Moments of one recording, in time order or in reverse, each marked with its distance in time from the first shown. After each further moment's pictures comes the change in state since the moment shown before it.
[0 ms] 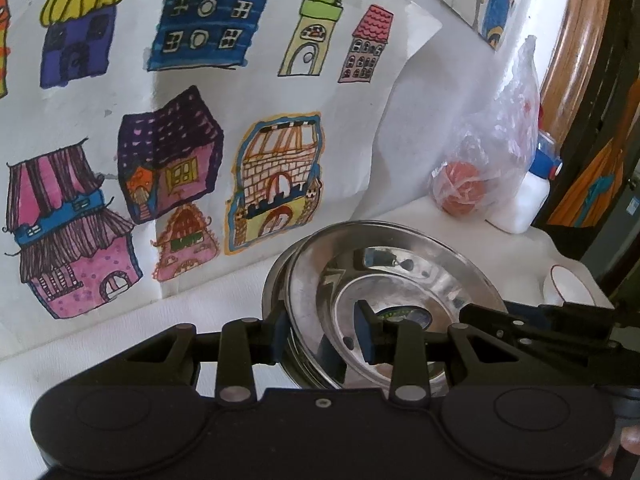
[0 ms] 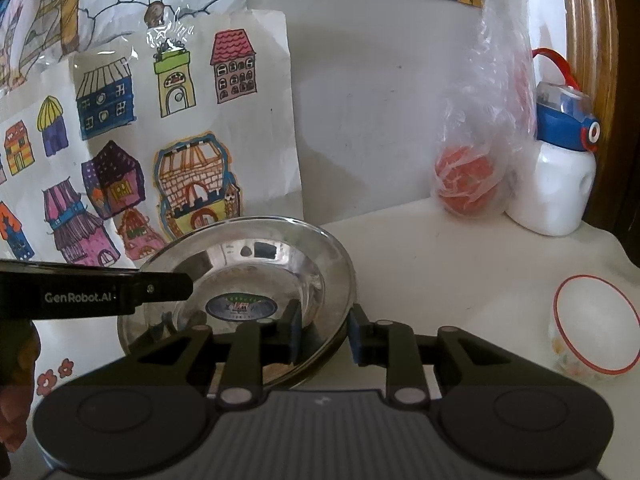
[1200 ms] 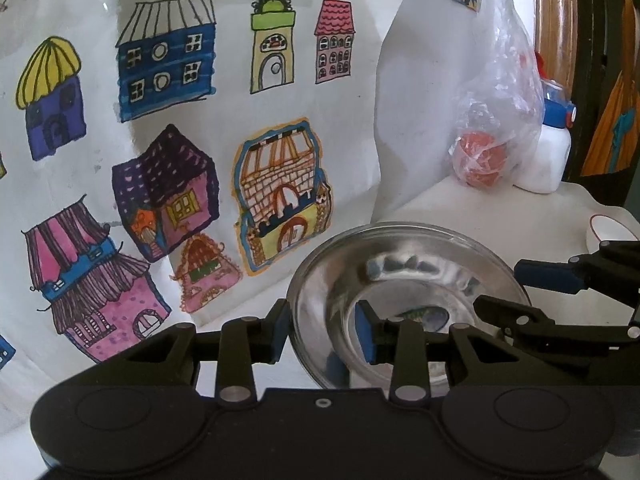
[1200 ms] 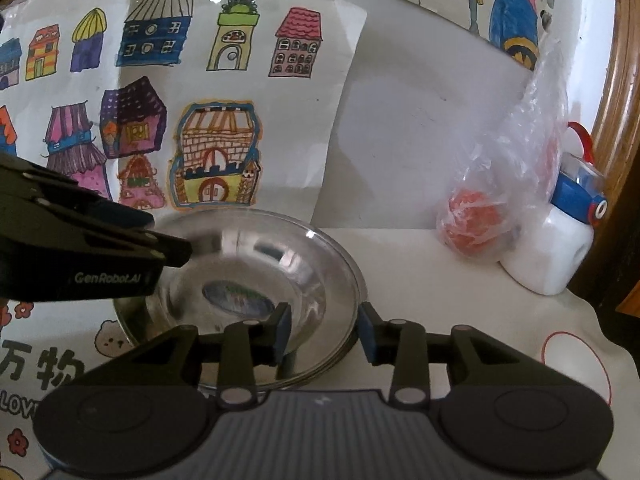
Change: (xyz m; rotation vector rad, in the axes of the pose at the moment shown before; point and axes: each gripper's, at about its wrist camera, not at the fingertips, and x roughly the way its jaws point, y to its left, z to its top) left arm 0.005 -0.016 -0.001 0.208 -0.021 0.150; right arm 0.006 0.034 -0.009 -0.257 -0.037 -0.108
